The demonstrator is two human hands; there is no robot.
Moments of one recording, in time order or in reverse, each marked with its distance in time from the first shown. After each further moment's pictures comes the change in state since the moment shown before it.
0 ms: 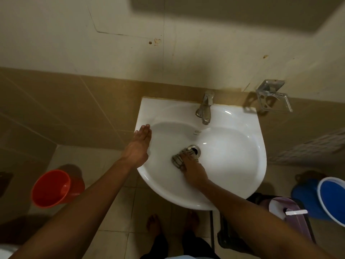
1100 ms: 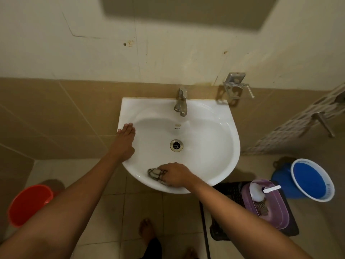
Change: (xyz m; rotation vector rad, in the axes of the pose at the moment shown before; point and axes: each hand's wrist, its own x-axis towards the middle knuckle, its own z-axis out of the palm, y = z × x) left_hand 0.006 0.005 0.002 0.030 -0.108 -0.059; right_hand -0.074 -0.063 -0.043 -0.006 -0.318 0.034
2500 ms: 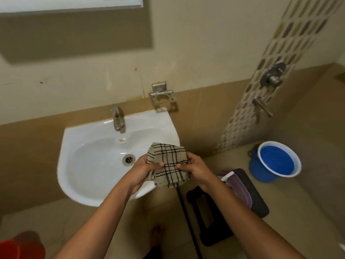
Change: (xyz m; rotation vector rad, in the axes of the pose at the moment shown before) left_hand -0.079 0.305 -0.001 -1.398 -0.370 -0.020; right_hand -0.177 0.195 -0.051 1.342 0.469 -0.058
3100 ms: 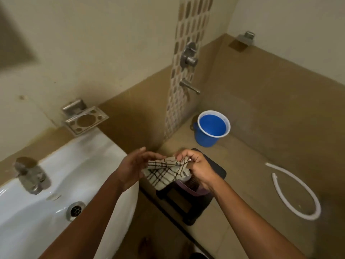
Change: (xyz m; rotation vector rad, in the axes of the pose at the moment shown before) left_hand 0.144 0.035 0.060 0.062 -0.725 -0.211; right_hand -0.022 -0.002 -0.079 0.069 0.552 -0.178
